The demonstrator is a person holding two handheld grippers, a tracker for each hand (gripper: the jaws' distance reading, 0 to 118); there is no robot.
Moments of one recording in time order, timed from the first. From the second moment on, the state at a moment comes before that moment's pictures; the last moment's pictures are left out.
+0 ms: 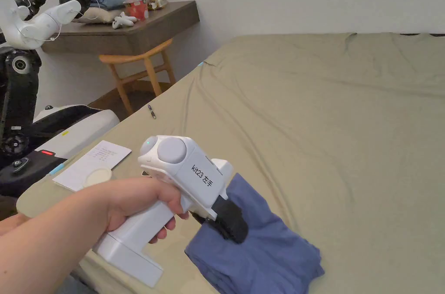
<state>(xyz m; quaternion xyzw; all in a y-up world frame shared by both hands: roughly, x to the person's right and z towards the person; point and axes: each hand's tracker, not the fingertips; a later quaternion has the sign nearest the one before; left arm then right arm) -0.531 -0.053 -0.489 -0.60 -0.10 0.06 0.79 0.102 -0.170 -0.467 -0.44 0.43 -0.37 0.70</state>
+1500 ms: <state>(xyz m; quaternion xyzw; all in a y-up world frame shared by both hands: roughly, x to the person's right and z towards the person) -0.251 -0.002 -0.333 -0.06 0.01 0.05 1.00 0.128 -0.028 -0.360 -0.08 0.11 0.05 0.99</state>
